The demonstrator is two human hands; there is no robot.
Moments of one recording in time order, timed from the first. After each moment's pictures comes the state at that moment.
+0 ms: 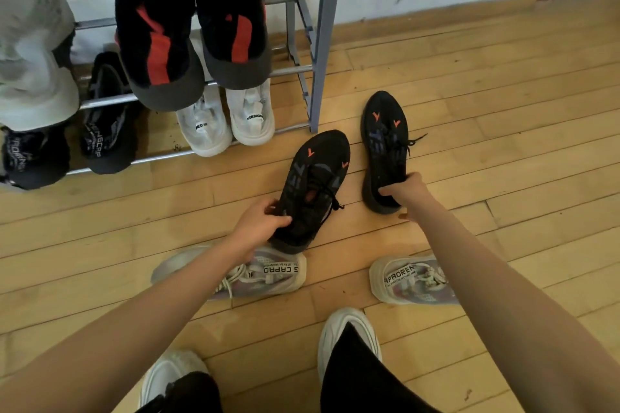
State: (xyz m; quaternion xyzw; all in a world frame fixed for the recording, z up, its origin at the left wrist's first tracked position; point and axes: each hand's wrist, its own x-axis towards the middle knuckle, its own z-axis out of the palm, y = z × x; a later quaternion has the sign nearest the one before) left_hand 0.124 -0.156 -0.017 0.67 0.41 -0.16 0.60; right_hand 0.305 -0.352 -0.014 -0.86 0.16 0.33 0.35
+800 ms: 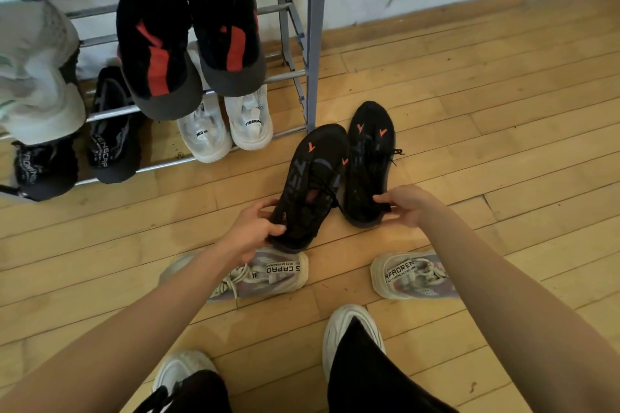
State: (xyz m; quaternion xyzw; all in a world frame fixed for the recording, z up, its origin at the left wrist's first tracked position) left_hand 0.115 -0.153 0.000 0.57 0.43 -0.14 0.68; right_hand 0.293 -0.361 -0.003 -0.72 0.21 0.47 0.46
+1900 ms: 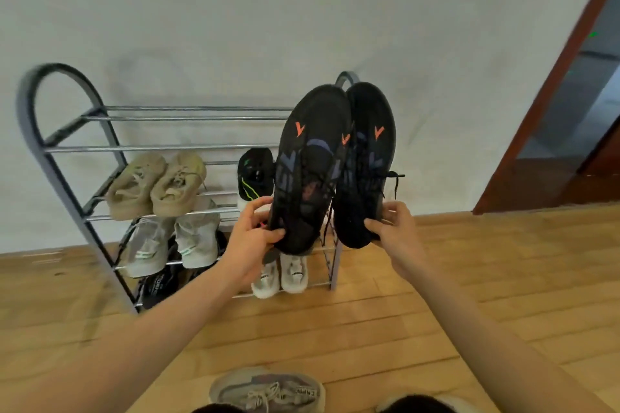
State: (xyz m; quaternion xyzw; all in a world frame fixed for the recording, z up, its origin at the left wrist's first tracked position) left_hand 0.060 -0.124 0.312 0.55 0.21 0.24 0.77; right_hand 0.214 -0.297 0.314 -0.75 -0.14 0.15 0.63
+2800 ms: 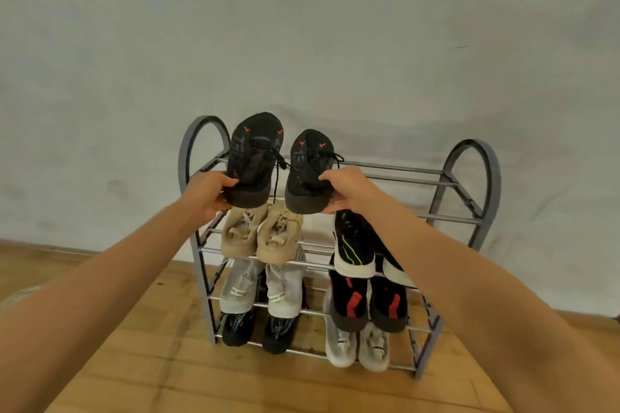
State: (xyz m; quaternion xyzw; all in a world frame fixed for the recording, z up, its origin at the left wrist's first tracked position) left_hand -0.025 0.105 0.428 0.51 0.42 0.38 0.65; right_hand 0.160 -0.012 0.448 -0.73 -0.27 0.35 0.52
